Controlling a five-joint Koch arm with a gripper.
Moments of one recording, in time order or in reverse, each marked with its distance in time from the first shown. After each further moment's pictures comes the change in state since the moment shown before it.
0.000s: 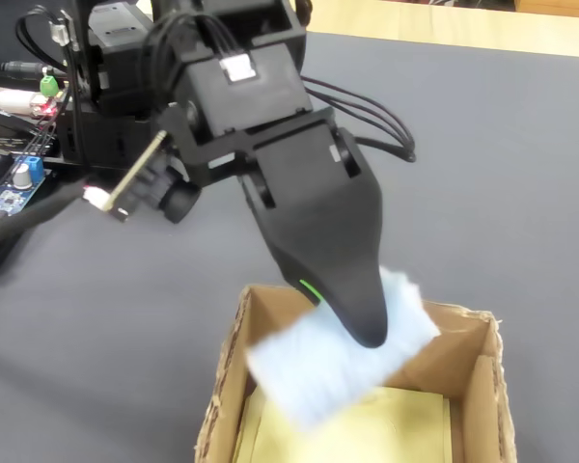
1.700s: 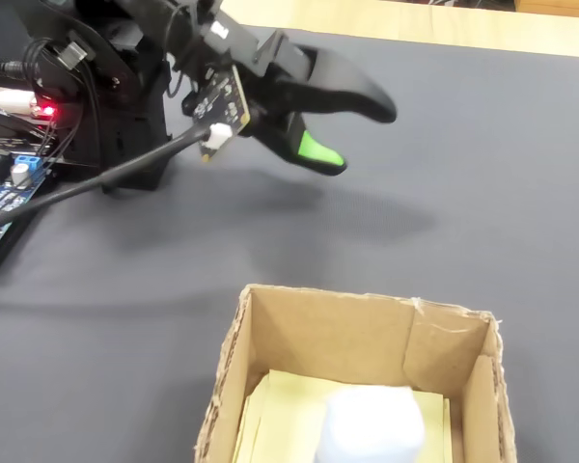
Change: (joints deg) arm -51.9 38.1 58.1 -18.4 15.0
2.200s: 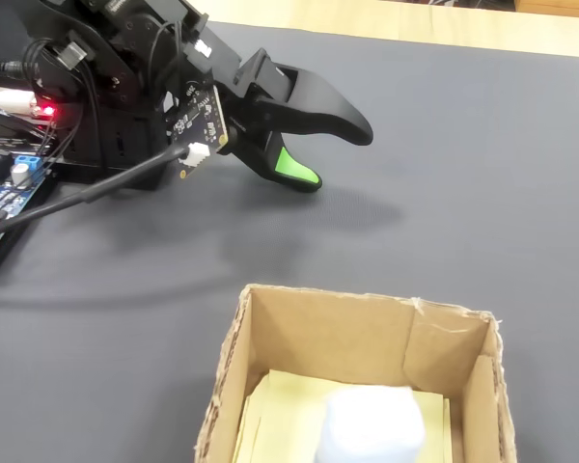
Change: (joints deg) arm 0.1 0.0 3.8 -0.6 0.1
